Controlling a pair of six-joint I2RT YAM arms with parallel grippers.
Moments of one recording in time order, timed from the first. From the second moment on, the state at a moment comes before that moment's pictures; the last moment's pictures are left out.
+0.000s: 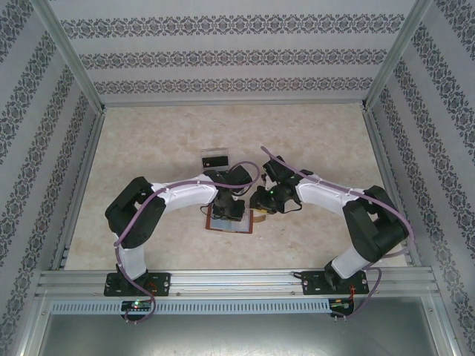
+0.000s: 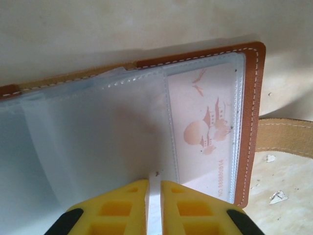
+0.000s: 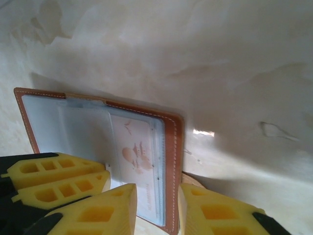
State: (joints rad) left arm -0.81 1.85 1.21 -0.73 0.19 -0.68; right arm 0.57 1.59 0.88 -0.48 -0.44 0.77
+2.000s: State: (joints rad) left arm -0.58 1.53 0.86 -0.62 0.26 -0.66; right arm 0.68 1.74 0.90 -0.22 -0.54 0.95
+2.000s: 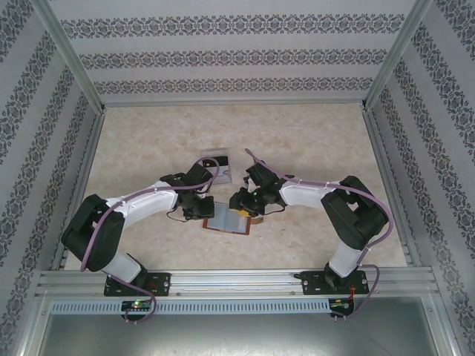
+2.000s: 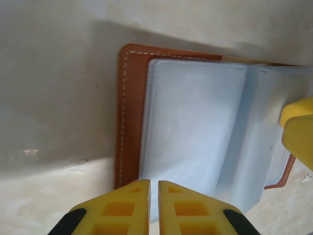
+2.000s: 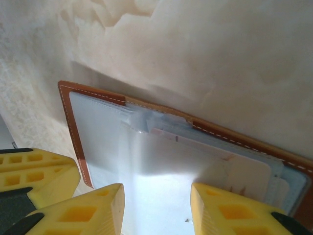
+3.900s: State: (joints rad) left arm -0.60 1.57 0.75 -0.43 0.54 -0.71; right arm 0.71 1.74 0.91 -0.23 -0.49 0.99
